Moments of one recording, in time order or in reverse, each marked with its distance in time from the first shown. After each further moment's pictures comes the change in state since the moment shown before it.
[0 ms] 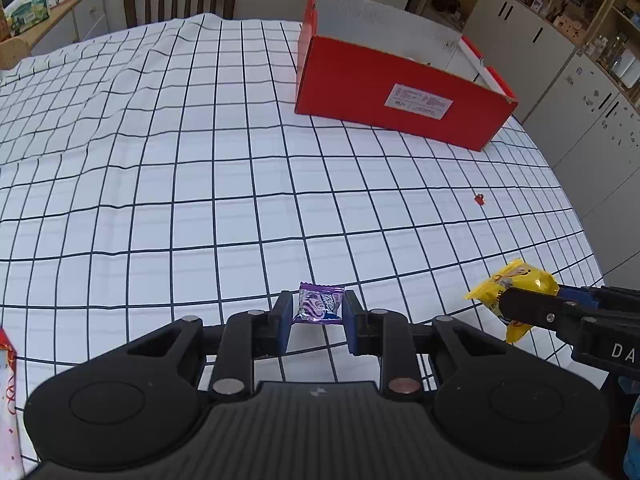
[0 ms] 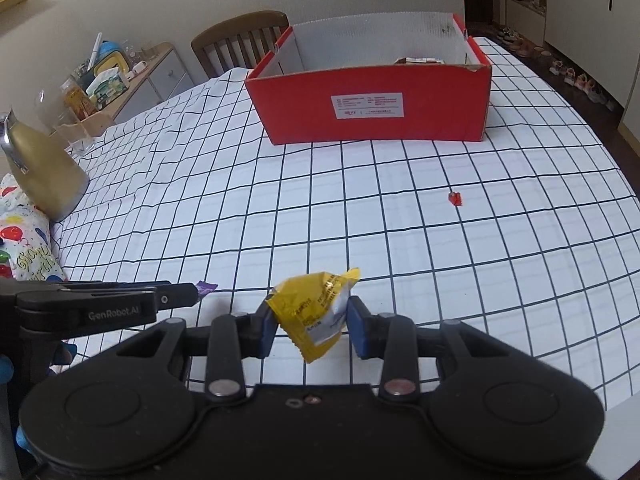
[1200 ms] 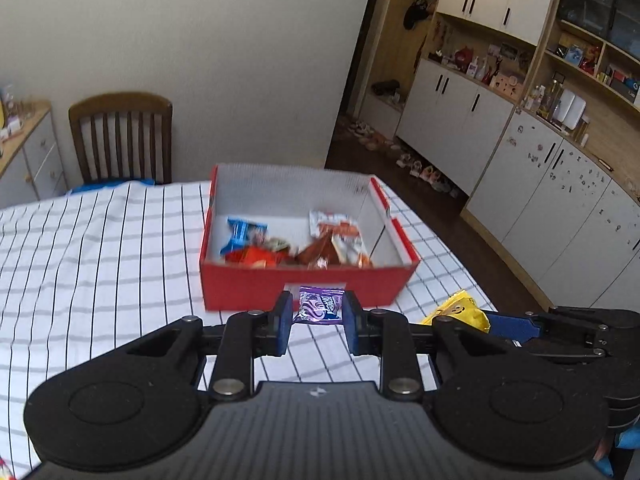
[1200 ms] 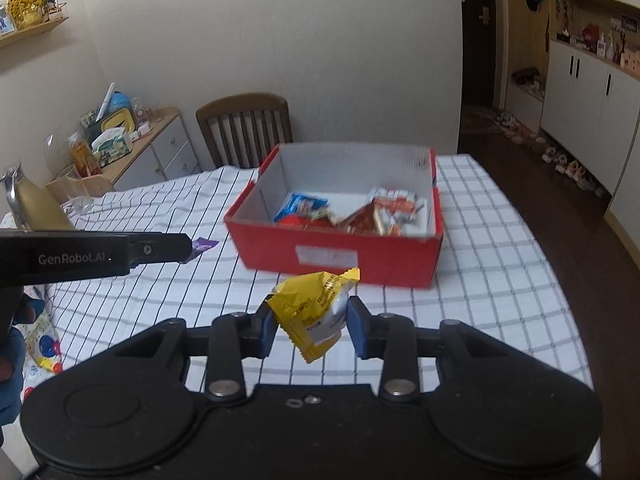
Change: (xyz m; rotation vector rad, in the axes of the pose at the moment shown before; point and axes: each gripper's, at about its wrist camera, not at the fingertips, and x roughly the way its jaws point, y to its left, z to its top) left arm -0.057 -0.095 0.130 0.126 -0.292 -0.093; right arm -0.057 -0.032 0.098 -0.128 -0.223 -0.044
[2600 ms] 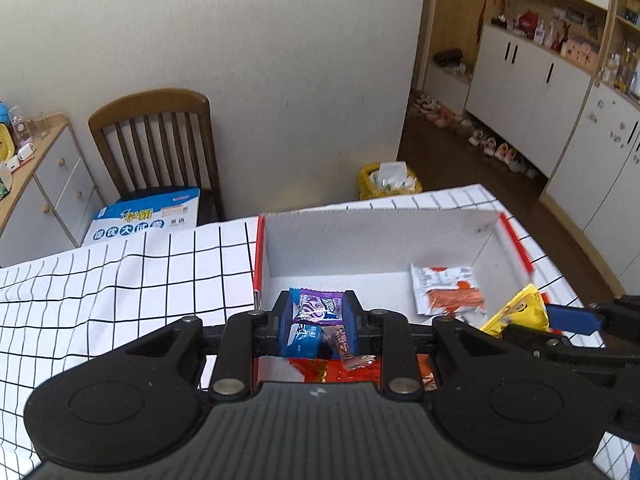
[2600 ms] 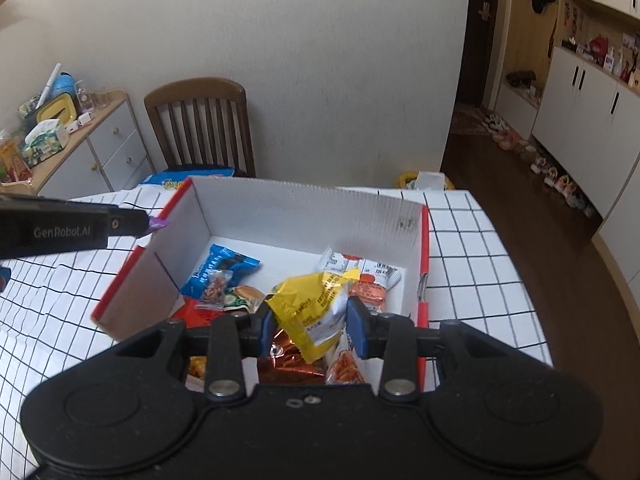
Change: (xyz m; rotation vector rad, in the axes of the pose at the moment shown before) left arm 0.181 0.051 0.099 0.041 0.102 0.211; right arm 0.168 -0.051 0.093 -0.045 0.099 -0.088
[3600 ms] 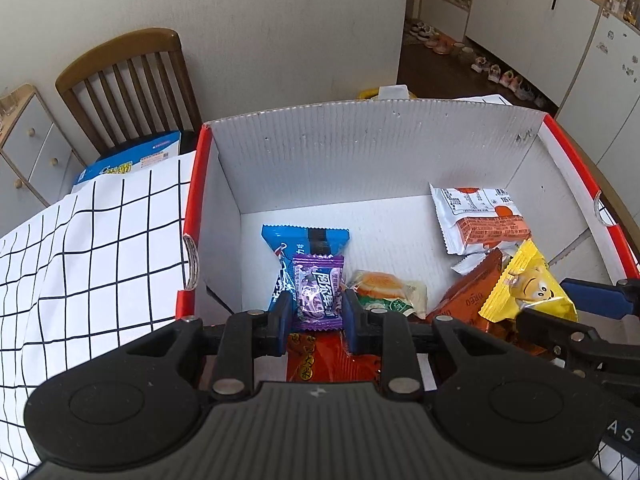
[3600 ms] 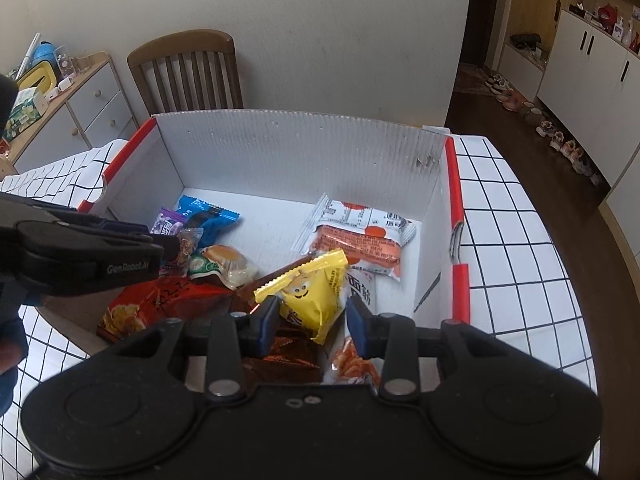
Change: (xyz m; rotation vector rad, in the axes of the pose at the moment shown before) left arm 0.089 -0.020 -0.020 0.076 0.202 0.012; right arm 0.059 -0.005 -0.015 0.016 0.115 0.000
